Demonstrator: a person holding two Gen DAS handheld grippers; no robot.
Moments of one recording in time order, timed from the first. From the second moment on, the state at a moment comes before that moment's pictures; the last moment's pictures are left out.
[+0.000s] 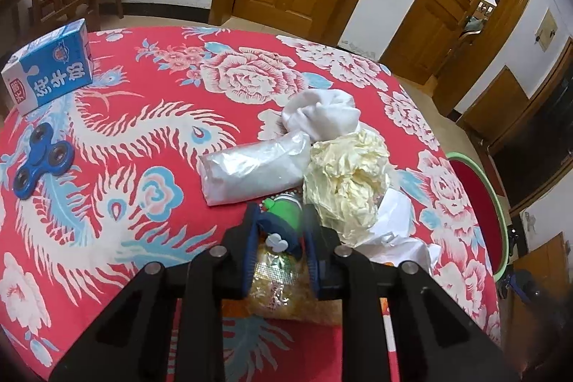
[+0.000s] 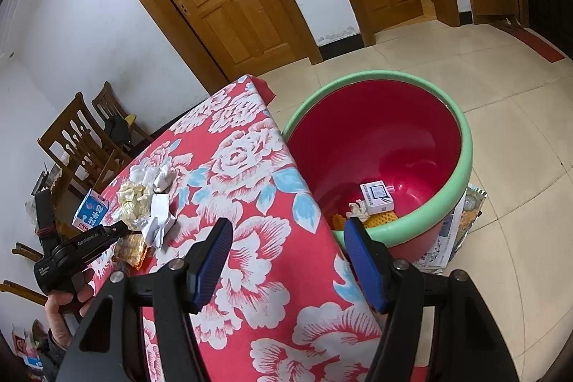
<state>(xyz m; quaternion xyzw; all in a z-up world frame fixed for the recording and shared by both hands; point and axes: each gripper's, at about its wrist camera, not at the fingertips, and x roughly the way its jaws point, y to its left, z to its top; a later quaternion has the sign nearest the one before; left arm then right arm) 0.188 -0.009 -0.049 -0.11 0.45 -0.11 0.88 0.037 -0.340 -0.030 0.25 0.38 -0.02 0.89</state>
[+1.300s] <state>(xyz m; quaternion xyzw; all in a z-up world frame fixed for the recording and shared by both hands) 0.128 0.058 -0.027 -0.15 0.41 -0.03 0.90 0.102 -0.217 -0.031 0.15 0.44 0.11 0.88</state>
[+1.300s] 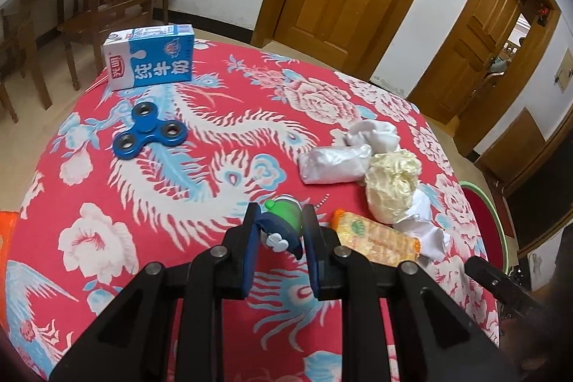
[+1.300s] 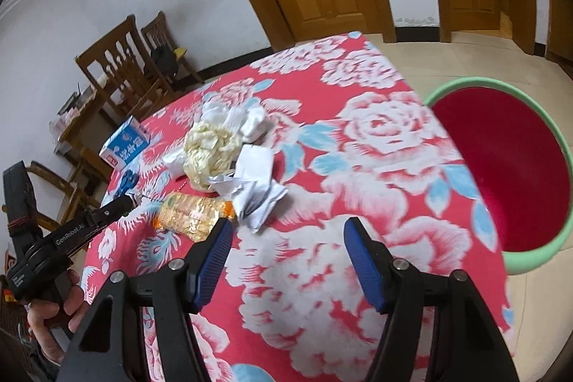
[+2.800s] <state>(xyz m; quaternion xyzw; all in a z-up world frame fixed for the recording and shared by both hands) 0.103 0.046 -0.001 -0.15 0.38 -0.07 0.91 0.084 -0.226 -0.018 0.20 0.39 0.10 0.89</state>
